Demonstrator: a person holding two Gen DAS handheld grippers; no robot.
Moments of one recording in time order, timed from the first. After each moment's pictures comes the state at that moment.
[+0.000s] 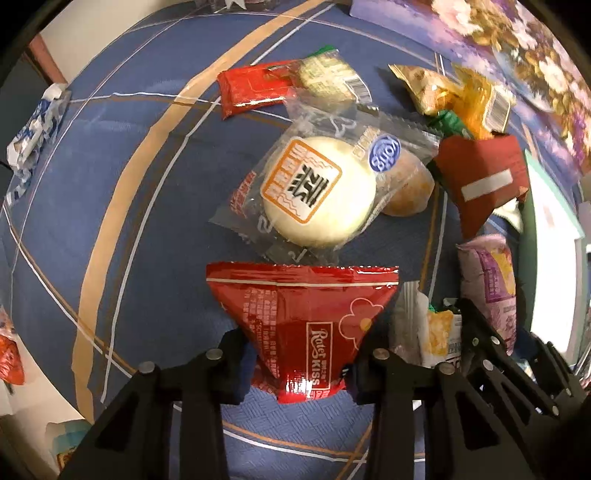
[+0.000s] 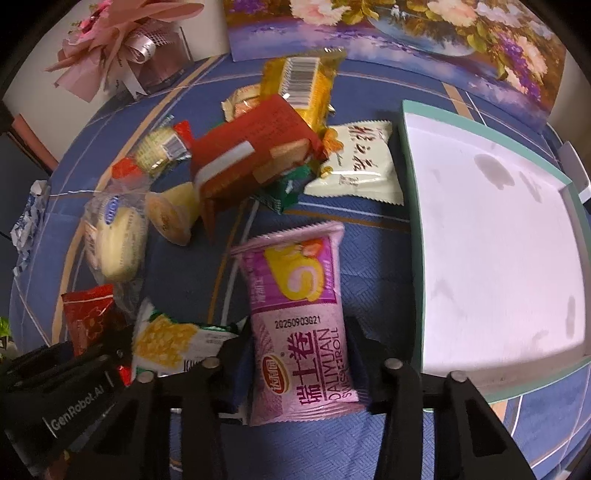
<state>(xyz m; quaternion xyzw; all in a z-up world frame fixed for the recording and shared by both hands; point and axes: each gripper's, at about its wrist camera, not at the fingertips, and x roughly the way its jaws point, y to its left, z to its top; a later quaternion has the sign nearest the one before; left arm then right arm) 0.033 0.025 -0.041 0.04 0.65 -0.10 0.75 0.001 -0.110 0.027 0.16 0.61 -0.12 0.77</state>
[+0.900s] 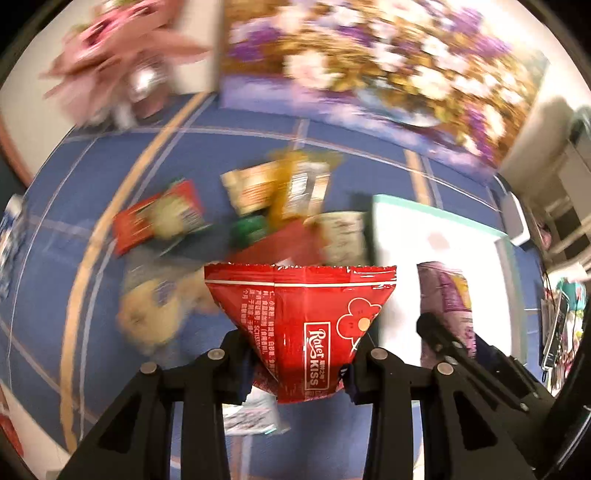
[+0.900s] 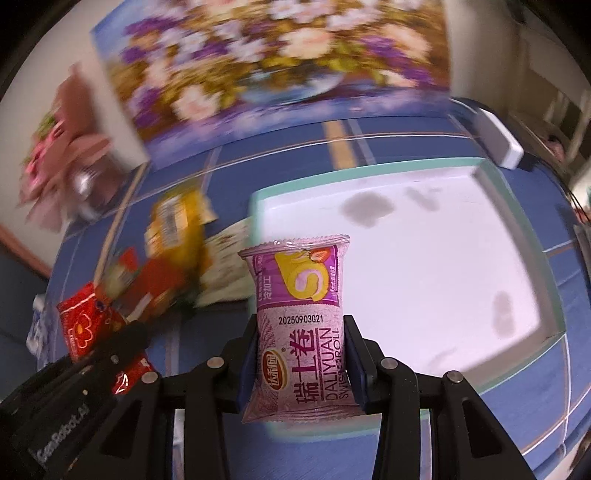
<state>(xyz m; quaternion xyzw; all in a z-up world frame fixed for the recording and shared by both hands) 0.001 -0.084 0.044 0.07 0.54 -0.23 0.80 -0.037 -0.231 0.078 0.27 0.52 -0.24 0.78</state>
